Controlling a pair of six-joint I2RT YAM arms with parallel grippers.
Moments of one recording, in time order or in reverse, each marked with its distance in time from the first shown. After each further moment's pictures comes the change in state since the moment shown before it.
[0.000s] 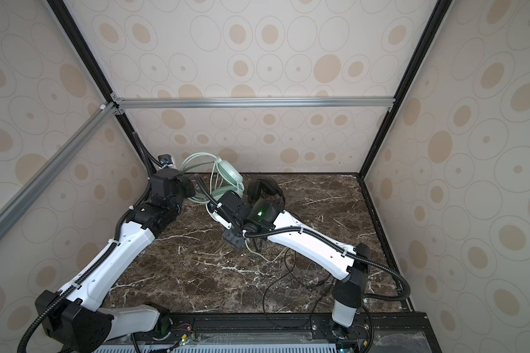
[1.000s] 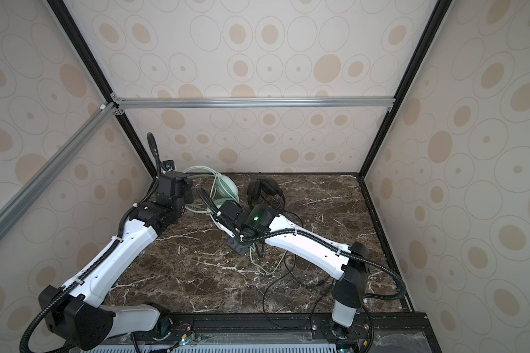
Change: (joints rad) left arm -0.017 0.026 0.021 -0.180 -0.143 0.005; right arm -0.002 0.001 -0.132 -0.028 0.002 0.087
